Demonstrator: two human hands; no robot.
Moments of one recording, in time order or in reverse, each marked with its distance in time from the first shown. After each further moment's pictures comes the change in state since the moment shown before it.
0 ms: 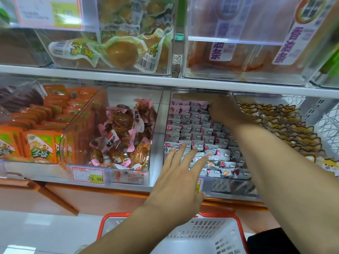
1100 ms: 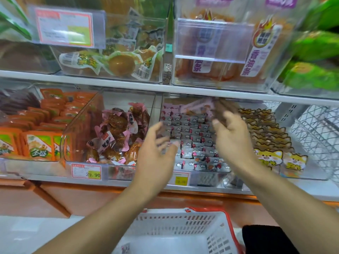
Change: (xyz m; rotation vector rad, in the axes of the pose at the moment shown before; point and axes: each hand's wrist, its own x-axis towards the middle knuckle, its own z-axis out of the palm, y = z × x) left_hand 0.002 0.001 -0.044 -0.915 0.399 -0.373; right_hand -0.158 -0.017 -0.054 0.880 0.269 0.101
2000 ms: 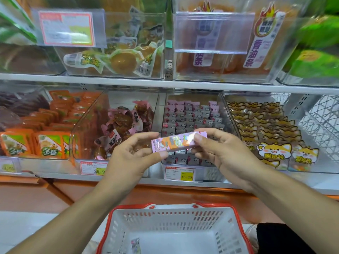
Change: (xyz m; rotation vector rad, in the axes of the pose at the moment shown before) left_hand -0.014 -0.009 -0.058 -0.324 -0.084 -0.112; right_hand -0.032 0.011 0.006 0.826 -0.452 0.386
